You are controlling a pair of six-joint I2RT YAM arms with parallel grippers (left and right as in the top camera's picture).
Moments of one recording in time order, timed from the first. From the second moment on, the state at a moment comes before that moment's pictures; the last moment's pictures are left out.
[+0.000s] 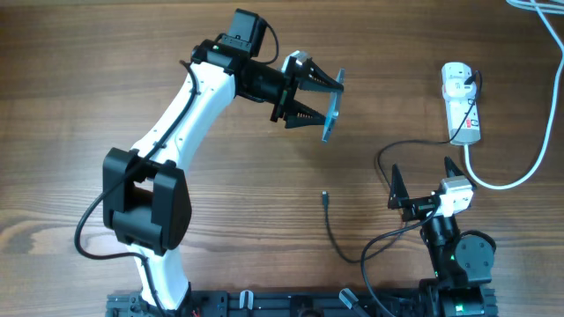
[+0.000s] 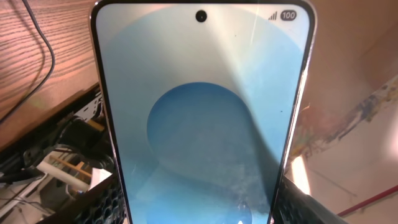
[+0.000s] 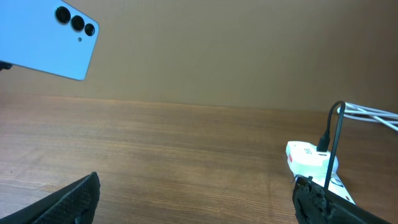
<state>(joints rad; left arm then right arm) -0.36 2.00 1.71 -0.90 1.40 -0.86 0.06 0.02 0.01 0.00 -0.08 0.00</state>
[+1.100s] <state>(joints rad) -0.10 2.00 1.71 -0.88 1.47 -0.95 0.06 0.02 0.01 0.00 -0.09 0.00</state>
